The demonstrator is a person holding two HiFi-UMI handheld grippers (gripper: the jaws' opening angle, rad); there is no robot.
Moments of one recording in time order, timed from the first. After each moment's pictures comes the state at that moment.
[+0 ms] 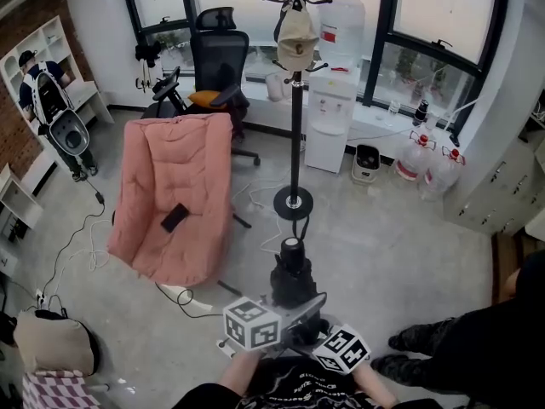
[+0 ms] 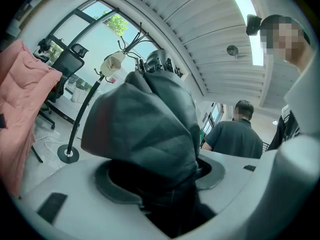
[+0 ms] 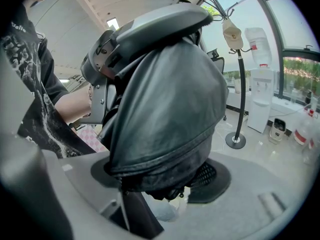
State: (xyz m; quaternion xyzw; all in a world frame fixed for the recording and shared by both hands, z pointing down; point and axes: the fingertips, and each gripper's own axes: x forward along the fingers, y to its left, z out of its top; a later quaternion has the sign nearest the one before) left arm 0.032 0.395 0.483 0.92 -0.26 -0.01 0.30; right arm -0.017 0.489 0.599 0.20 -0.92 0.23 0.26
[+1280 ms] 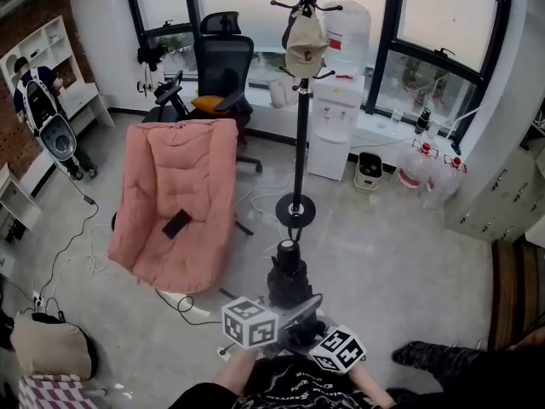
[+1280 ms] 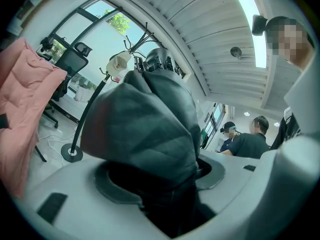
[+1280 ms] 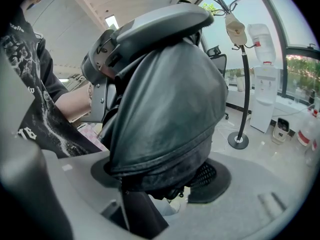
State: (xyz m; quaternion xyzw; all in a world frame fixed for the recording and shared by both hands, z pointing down) left arm -0.001 0.372 0.502 0.91 -0.27 -0.01 0.31; right arm -0.048 0.469 0.616 0.19 -0.91 0.24 0.27
